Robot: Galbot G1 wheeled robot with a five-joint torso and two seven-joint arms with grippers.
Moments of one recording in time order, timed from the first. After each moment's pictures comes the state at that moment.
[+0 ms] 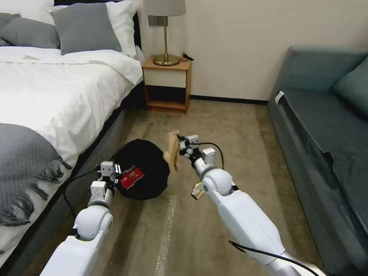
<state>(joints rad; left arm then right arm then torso) 1.19 -1.16 -0.42 -1.77 -0.24 0.12 -0.22 -0.71 1.40 -0.11 1.56 0.59 -0.10 0.05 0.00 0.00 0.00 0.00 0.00</state>
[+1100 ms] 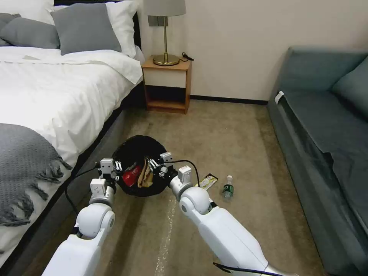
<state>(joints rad) 1.19 -1.18 -0.43 -1.78 -0.27 0.13 -0.23 -0.79 1.46 -0.19 1.50 0.49 -0.06 0.03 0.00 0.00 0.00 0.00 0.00</state>
